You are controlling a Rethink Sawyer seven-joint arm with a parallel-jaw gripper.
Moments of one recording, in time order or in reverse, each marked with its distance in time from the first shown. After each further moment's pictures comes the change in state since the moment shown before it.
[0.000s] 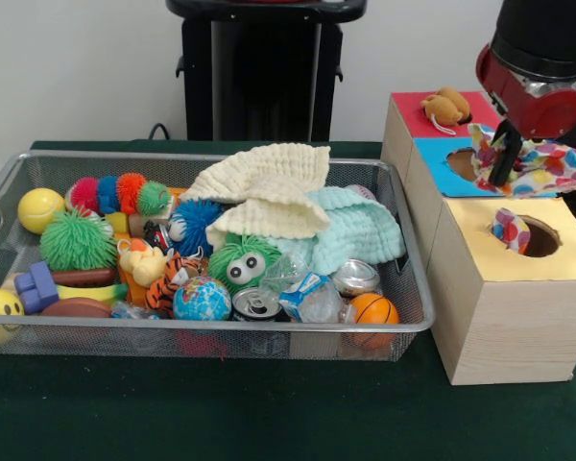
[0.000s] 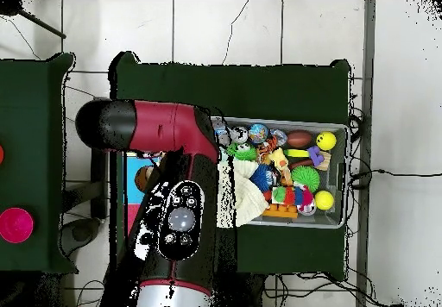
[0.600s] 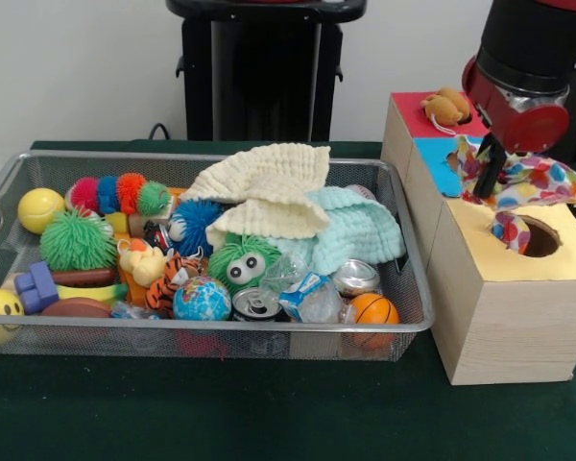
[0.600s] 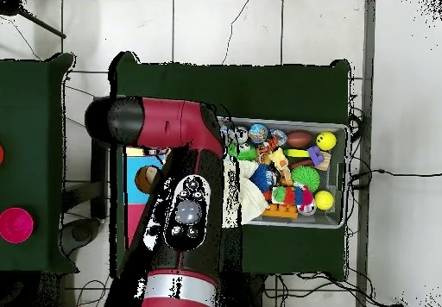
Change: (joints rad) arm -0.018 0.032 0.000 -0.031 -0.011 0.000 0.000
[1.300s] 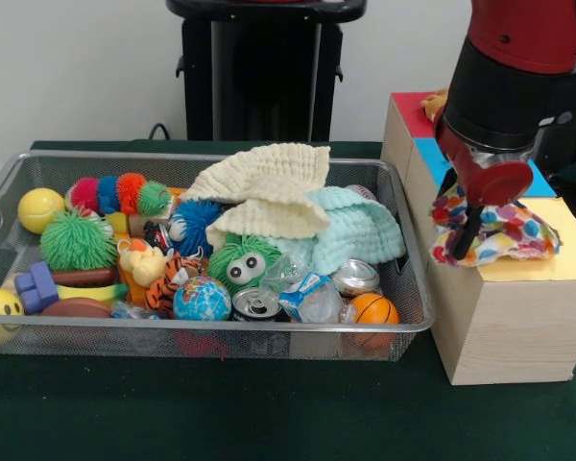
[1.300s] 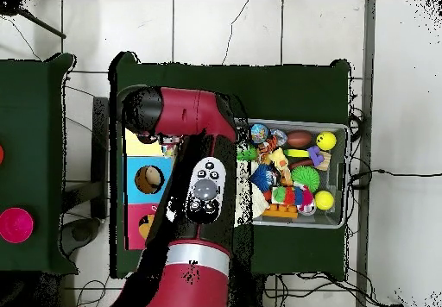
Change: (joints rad) arm -0.044 0.095 0.000 -0.091 -0.006 0.000 0.000
